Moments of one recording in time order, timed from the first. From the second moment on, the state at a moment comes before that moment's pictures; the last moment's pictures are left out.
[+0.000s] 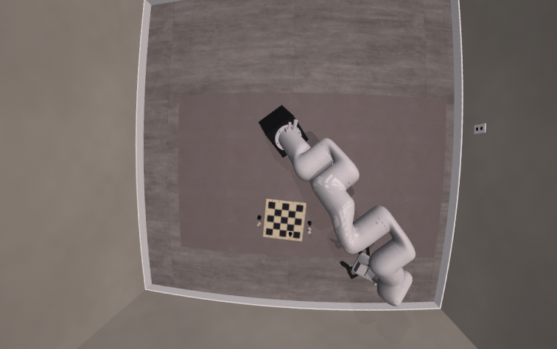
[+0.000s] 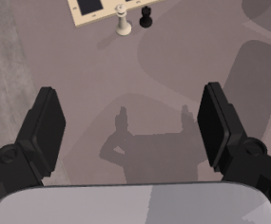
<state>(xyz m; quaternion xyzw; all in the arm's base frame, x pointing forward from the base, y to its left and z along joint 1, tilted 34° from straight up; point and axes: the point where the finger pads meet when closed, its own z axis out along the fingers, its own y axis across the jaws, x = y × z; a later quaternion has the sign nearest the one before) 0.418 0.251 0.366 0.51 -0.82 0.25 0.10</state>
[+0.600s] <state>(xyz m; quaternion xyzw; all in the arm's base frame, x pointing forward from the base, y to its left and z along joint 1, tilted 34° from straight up) 0.411 0.219 0.310 0.31 -0.95 0.02 0.00</state>
